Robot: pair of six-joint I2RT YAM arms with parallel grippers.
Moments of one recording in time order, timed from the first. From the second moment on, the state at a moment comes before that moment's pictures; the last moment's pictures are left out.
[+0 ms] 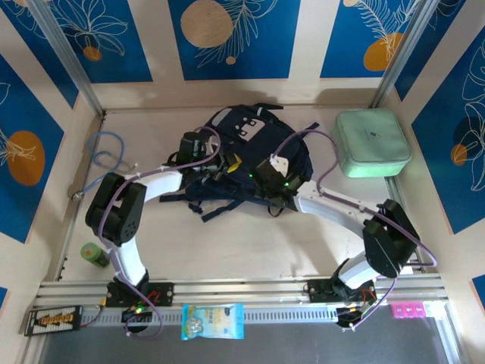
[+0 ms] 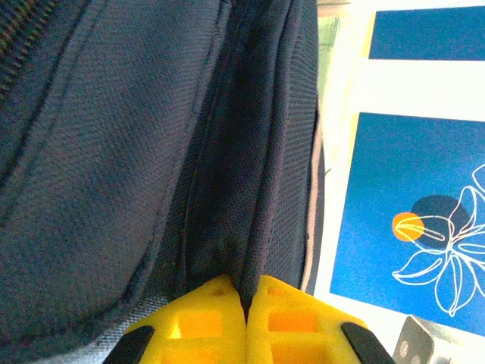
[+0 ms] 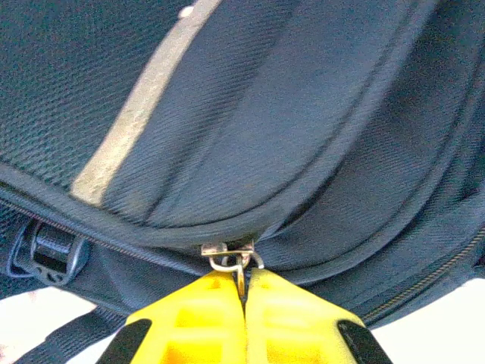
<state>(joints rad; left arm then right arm) -0.43 1.83 1.06 0.27 0.71 -1.20 0.78 1.48 1.02 -0.57 0.41 0.90</state>
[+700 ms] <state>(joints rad) -0.42 1.84 1.06 0.24 0.71 -1.14 0.54 1.50 0.98 -0.53 0.13 0.54</state>
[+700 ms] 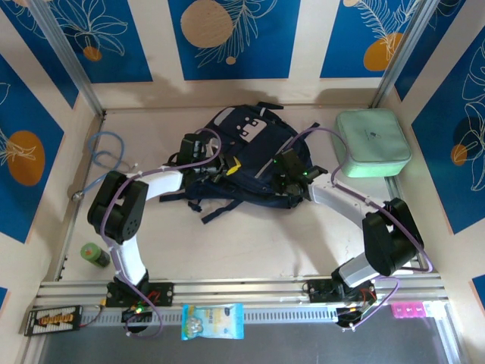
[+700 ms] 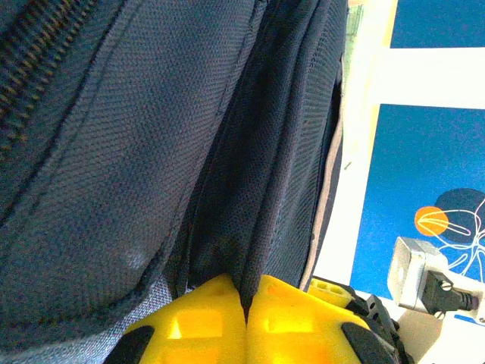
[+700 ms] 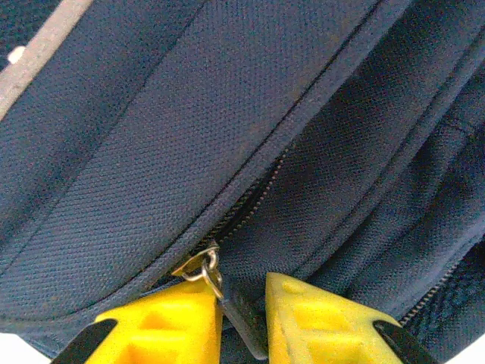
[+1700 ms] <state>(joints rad) -0.36 1.98 1.42 -0.17 0.68 -0.75 0.55 1.25 0.90 -0.55 -0.08 0.56</state>
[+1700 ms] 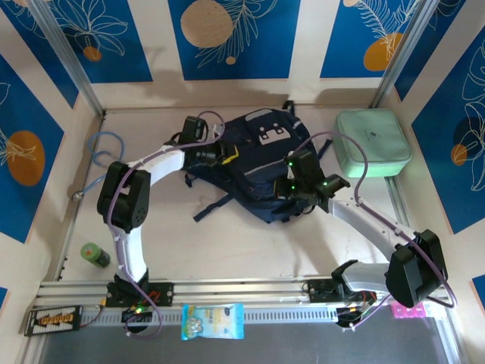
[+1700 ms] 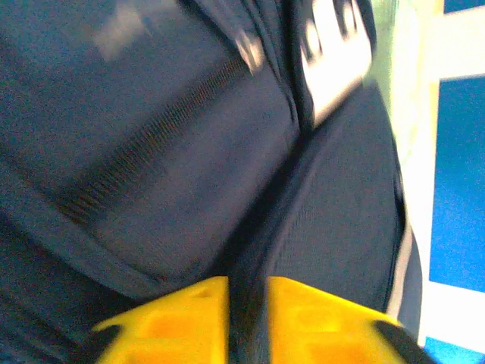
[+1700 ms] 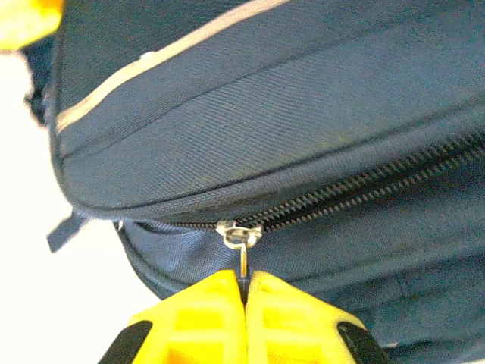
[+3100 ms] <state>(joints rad) -0.28 1.62 0.93 0.05 0.54 -1.13 0.71 1.77 1.29 -0.36 -0.27 0.64</state>
